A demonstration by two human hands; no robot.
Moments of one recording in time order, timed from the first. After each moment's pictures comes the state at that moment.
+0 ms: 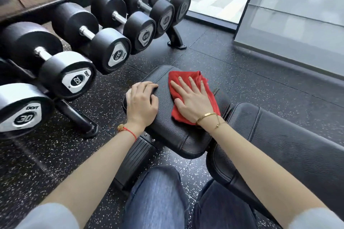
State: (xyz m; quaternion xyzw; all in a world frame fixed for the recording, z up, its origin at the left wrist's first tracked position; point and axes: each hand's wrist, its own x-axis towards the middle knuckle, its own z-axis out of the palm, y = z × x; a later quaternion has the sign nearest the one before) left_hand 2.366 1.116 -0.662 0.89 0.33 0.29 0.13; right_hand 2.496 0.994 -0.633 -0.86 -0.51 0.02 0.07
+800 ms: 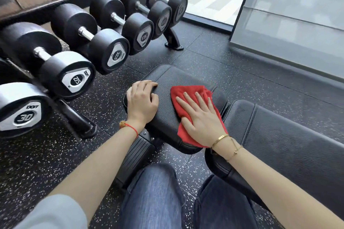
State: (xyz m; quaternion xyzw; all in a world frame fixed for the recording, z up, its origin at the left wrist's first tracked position) left_hand 2.365 1.115 -0.662 0.89 0.33 0.28 0.14; right_hand 2.465 0.929 -0.642 -0.85 -0.52 0.01 0.07
